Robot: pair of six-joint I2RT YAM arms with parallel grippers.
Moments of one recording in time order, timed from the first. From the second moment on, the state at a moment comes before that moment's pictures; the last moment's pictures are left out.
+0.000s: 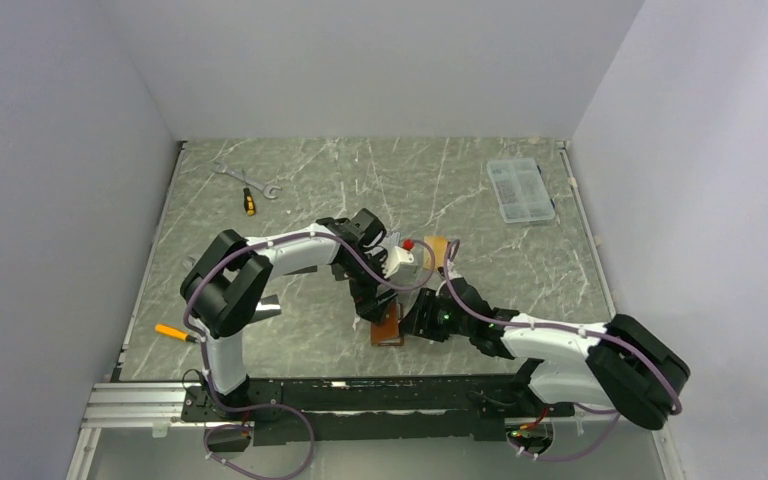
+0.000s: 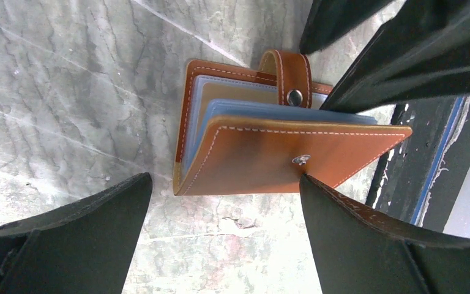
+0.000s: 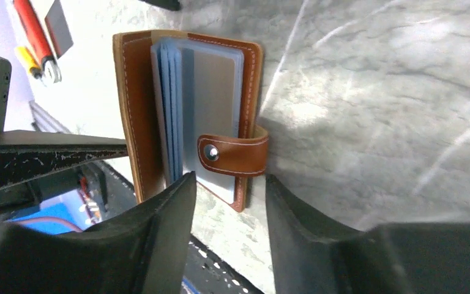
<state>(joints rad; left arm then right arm) -0.74 1.86 1.21 -0.63 0.60 0.48 0.82 1.21 0.28 0.23 -0.16 1.01</state>
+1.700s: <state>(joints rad) -0.71 1.98 1.36 -0.92 0.74 0.81 1.40 1.15 0.22 0.30 0.91 0.78</state>
